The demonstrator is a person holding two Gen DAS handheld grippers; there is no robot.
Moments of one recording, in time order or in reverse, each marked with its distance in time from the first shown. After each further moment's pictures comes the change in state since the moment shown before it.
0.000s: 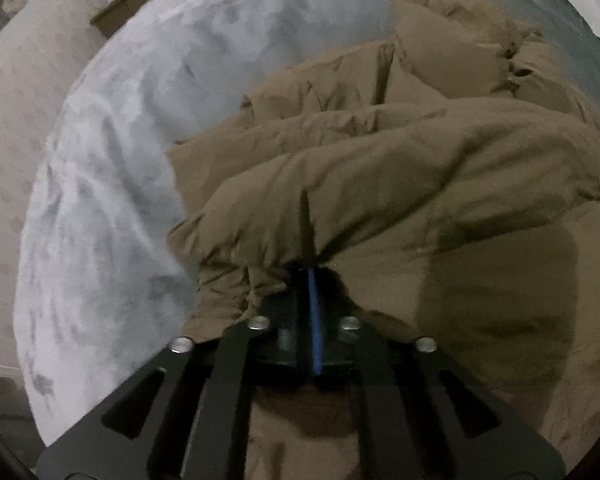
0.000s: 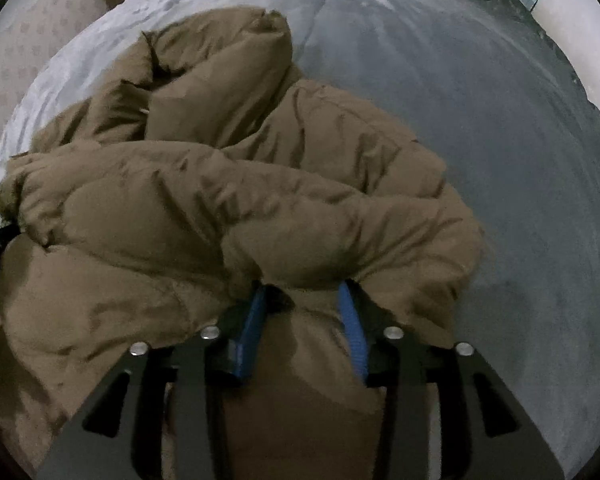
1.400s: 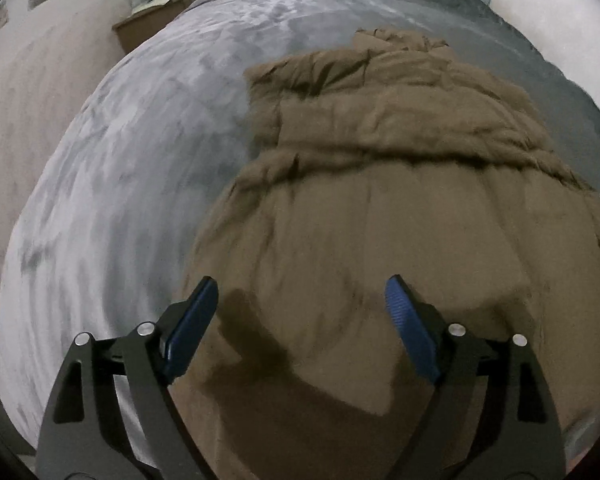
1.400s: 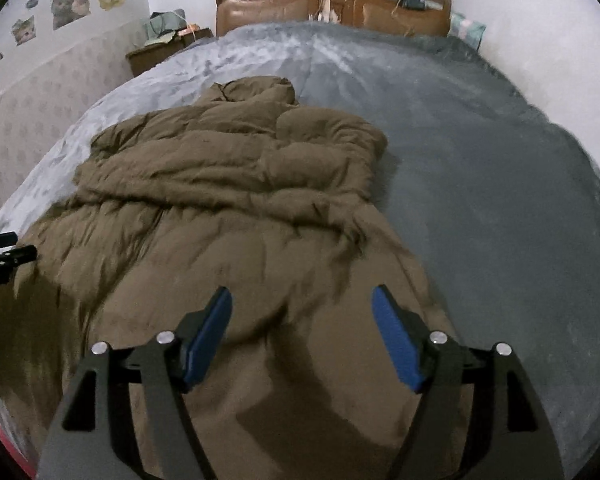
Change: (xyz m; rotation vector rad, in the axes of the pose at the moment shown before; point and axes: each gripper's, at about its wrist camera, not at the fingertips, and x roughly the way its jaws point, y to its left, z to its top) left arm -0.124 0.067 -0.248 -0.090 -0.185 -0.129; right arm -0.130 0.011 -0.218 0.040 -0.329 -0.020
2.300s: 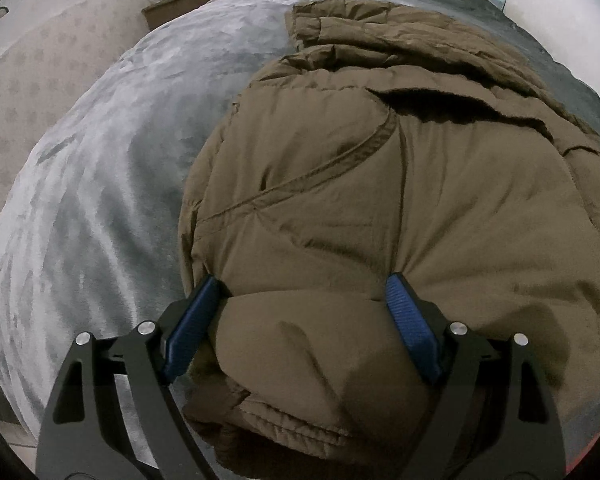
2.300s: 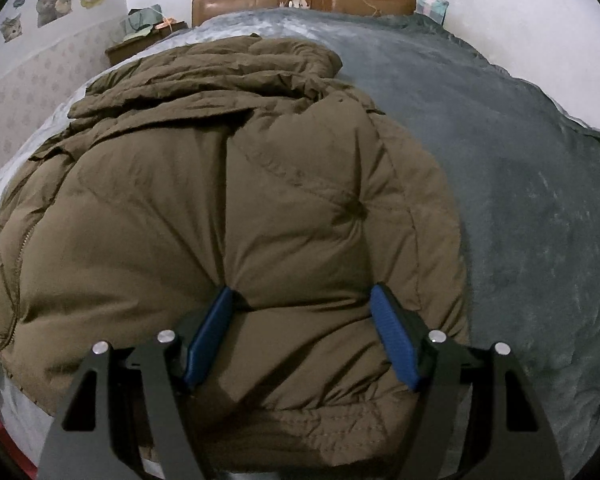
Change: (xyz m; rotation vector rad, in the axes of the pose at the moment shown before) left arm 0.015 0.005 -0.099 -0.043 -0.028 0.057; right arm -0.029 -0.018 -0.136 0.067 0.029 -0.063
